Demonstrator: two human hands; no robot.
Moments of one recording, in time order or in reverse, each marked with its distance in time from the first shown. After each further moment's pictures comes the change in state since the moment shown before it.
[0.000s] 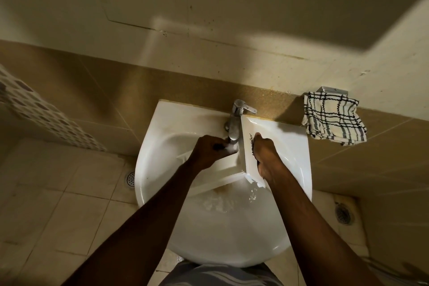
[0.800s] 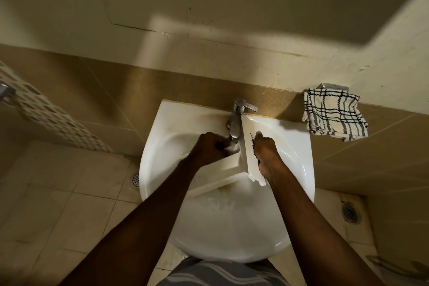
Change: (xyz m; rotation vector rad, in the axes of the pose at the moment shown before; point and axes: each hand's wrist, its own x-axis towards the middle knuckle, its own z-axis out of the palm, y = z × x) left_hand -0.001 0.004 -0.013 0.227 -0.106 0.037; right_hand 0.003 0.006 0.001 -0.085 0.005 -0.003
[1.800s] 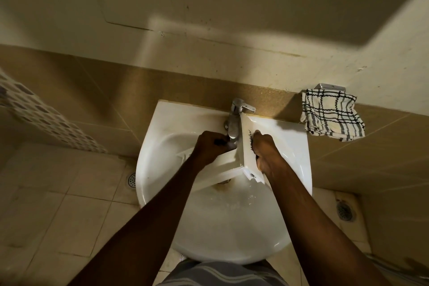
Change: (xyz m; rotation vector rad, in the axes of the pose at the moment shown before) left_hand 0.001 0.013 0.005 -0.284 0.071 -0.082; right_hand -0.004 -0.013 0.000 0.069 -0.004 0.038
